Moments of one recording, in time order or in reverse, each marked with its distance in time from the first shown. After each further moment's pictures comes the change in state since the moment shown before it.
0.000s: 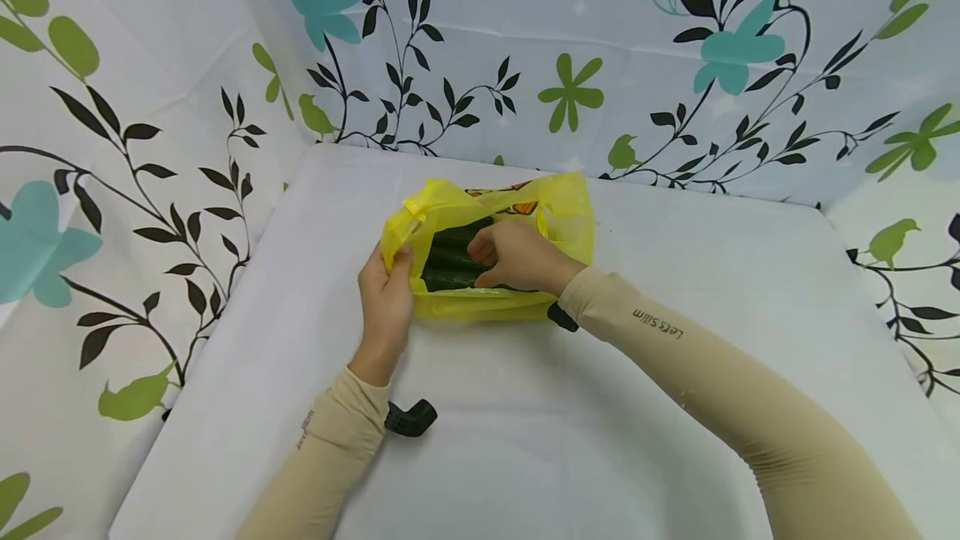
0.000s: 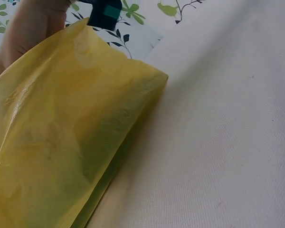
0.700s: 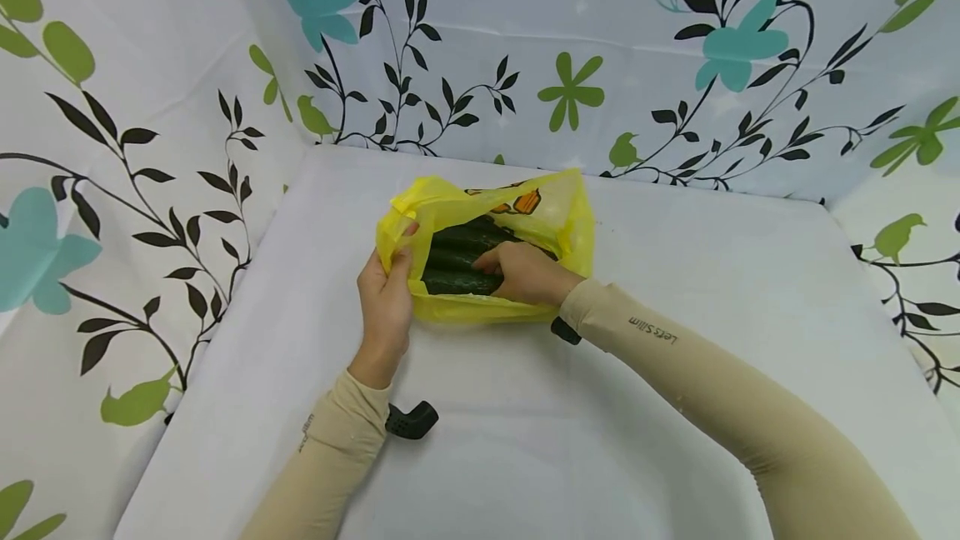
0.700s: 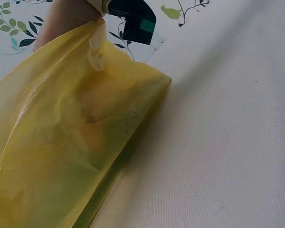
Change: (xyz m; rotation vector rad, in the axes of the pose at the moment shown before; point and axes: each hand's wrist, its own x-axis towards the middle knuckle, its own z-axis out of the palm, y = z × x) left_hand 0.001 0.000 0.001 -0.076 -0.028 0.015; right_hand 0.003 0.025 0.023 -0.095 -0.072 -0.002
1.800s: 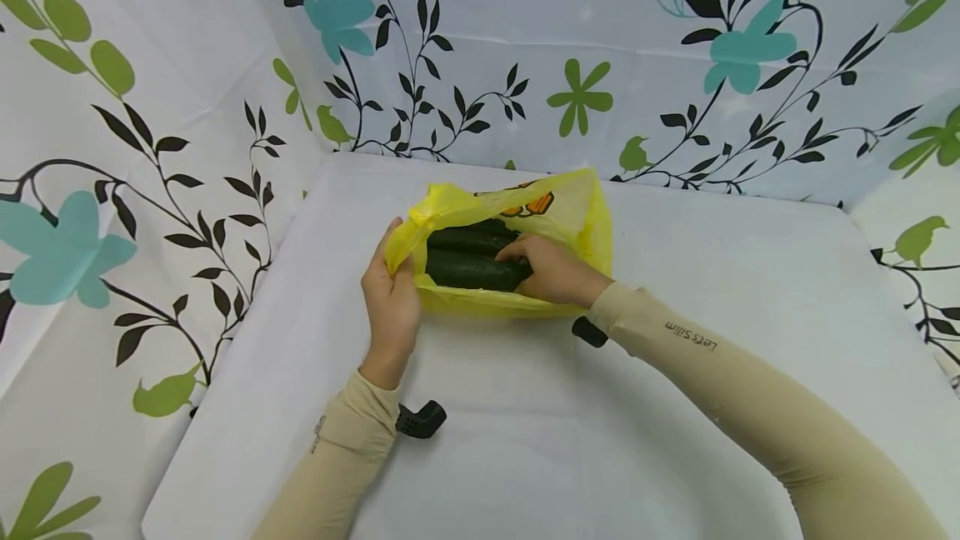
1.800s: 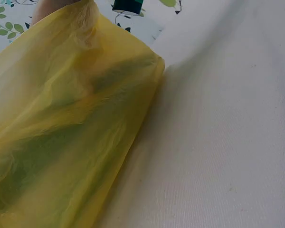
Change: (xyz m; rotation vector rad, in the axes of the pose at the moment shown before) left_hand -0.005 0.011 -0.004 0.159 0.079 0.087; right_hand -0.026 0.001 -0.017 0.058 0.104 -0.025
